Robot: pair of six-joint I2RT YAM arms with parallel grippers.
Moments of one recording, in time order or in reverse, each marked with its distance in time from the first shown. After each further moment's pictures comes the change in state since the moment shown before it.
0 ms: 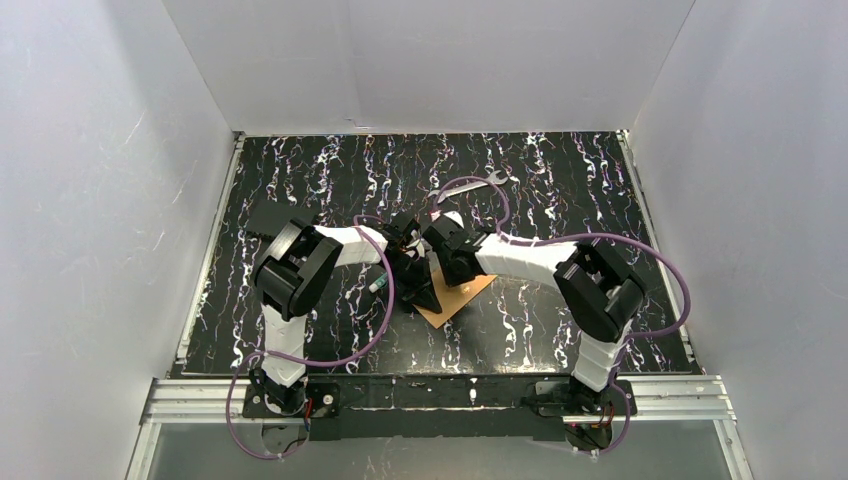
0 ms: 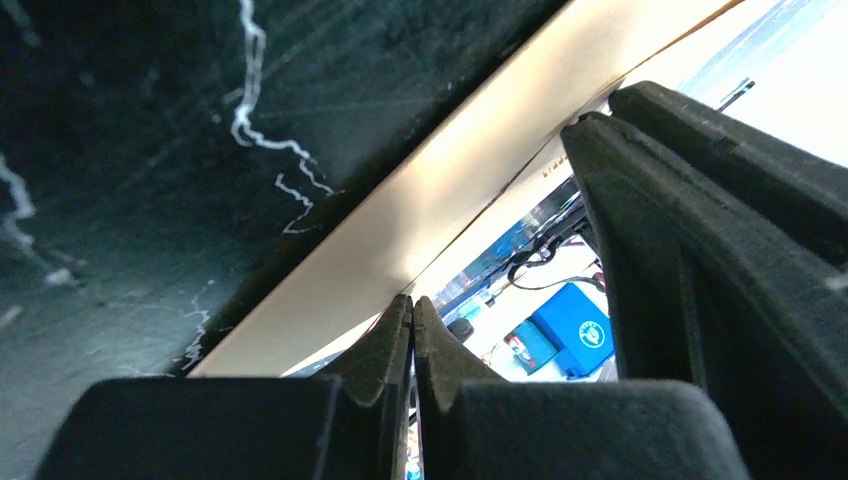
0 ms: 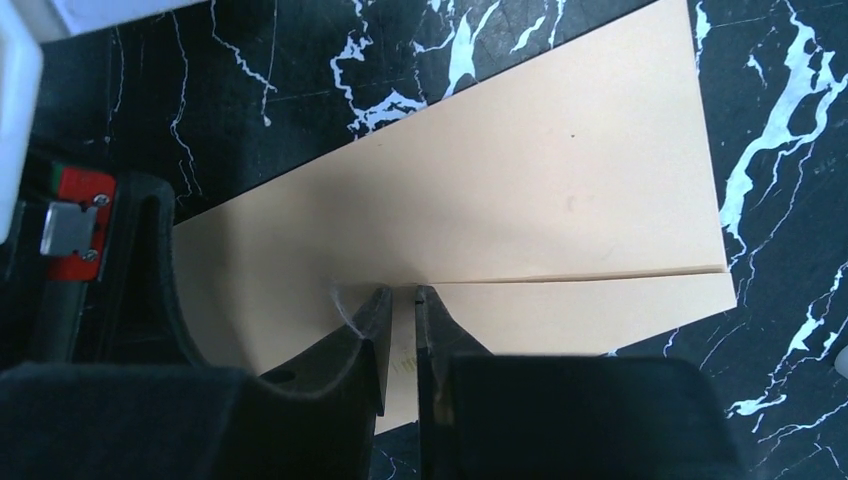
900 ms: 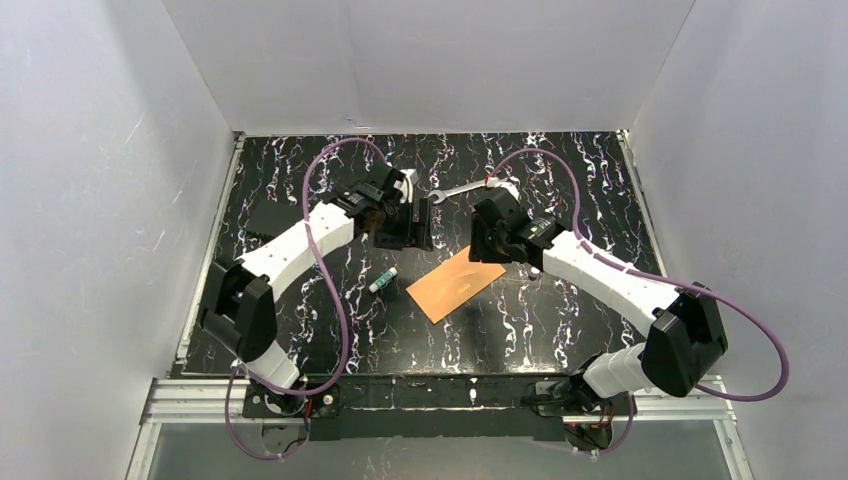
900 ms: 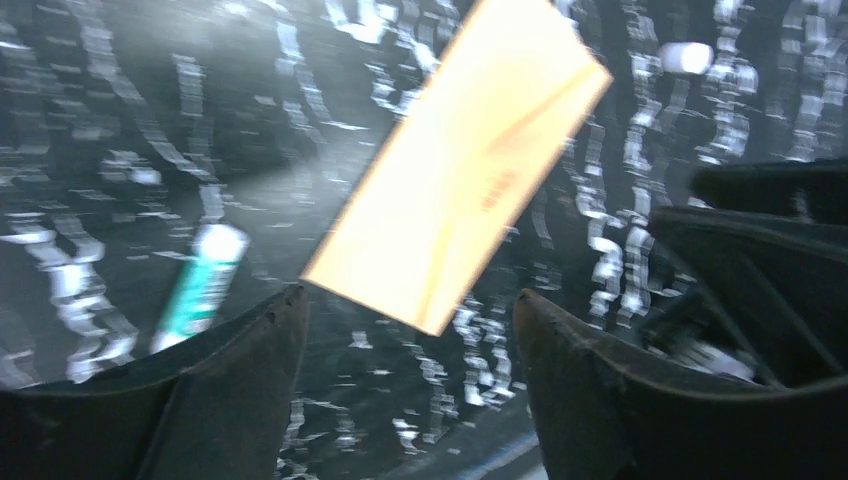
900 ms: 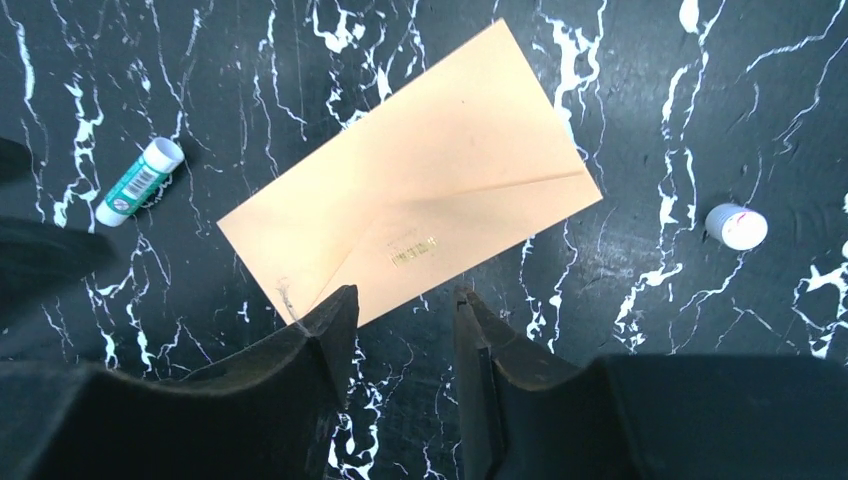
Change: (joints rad) left arm 0.022 -0.343 0.221 -0.207 -0.436 0.311; right arm -0.140 -0.413 -0.022 -0.144 -0.072 0.138
